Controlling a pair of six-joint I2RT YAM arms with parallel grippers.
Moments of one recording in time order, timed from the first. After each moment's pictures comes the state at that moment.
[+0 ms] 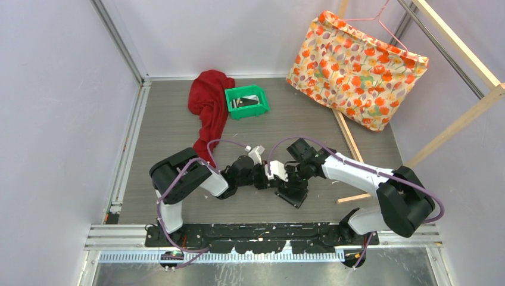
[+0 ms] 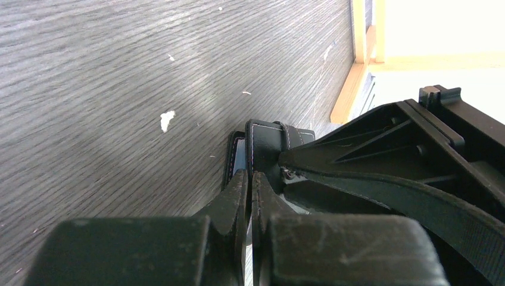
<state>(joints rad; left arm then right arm) -0.92 1.87 0.58 0.87 0.26 -1.05 0.67 1.38 0.74 -0.60 -0.40 -0.84</state>
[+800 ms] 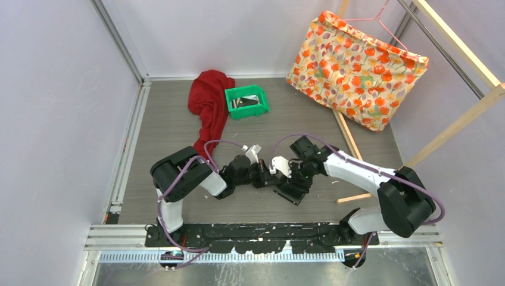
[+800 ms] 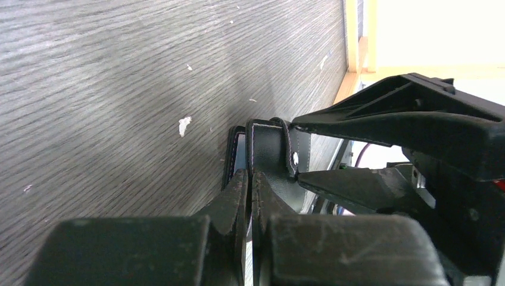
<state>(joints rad) -0.88 1.89 0.55 0.94 0.29 -1.08 0.62 1.36 0.76 -0.67 -0.33 -0.76</state>
